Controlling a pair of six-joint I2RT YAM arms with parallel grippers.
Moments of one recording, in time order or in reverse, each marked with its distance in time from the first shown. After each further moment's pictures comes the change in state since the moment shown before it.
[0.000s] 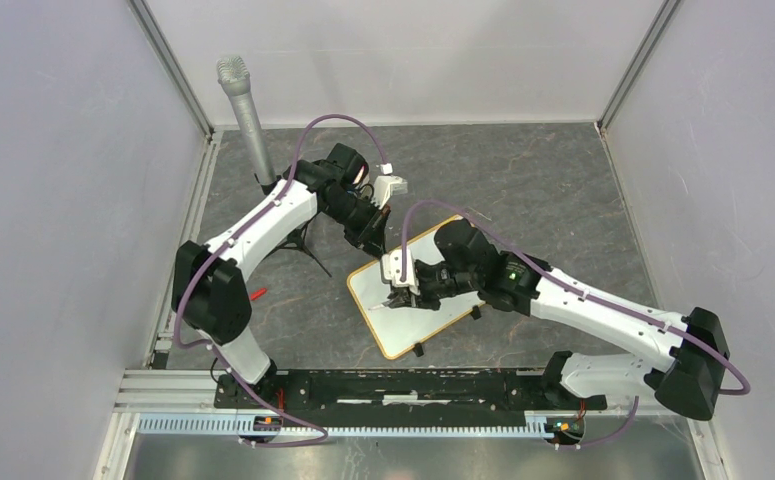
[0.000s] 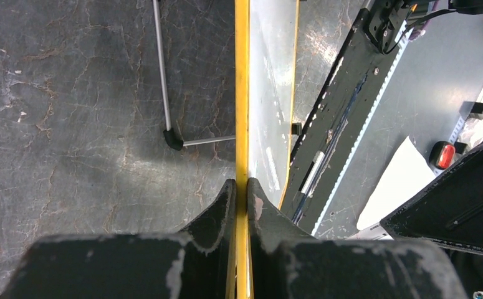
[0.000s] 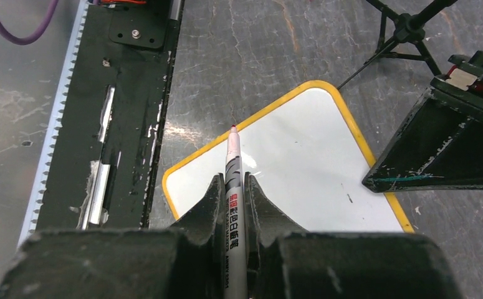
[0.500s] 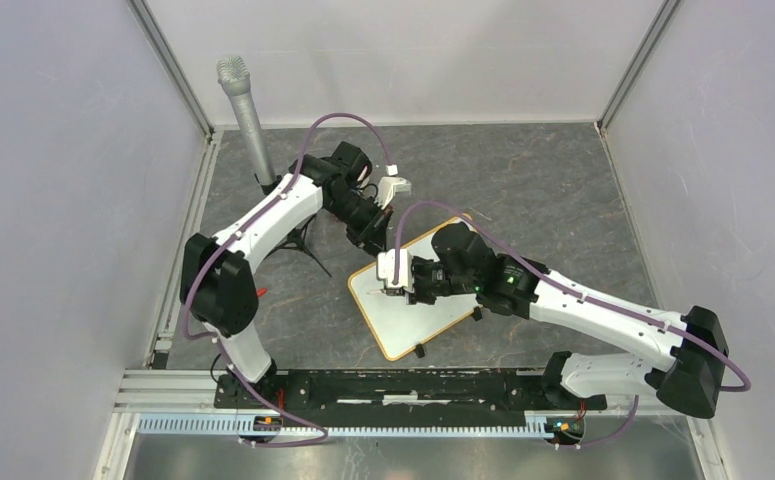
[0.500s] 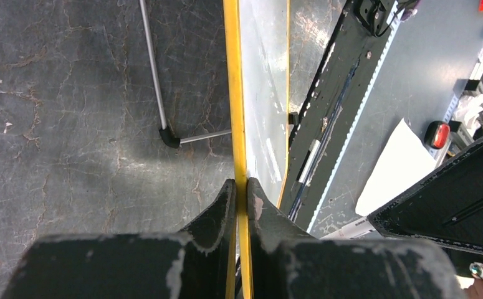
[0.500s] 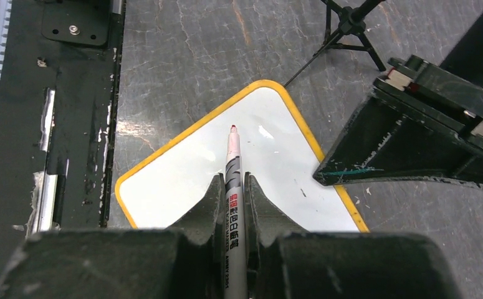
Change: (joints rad) left arm 0.002 0.045 0.043 -0.058 0.040 0.069; right arm 0.048 0.001 0.000 0.057 0.203 -0.023
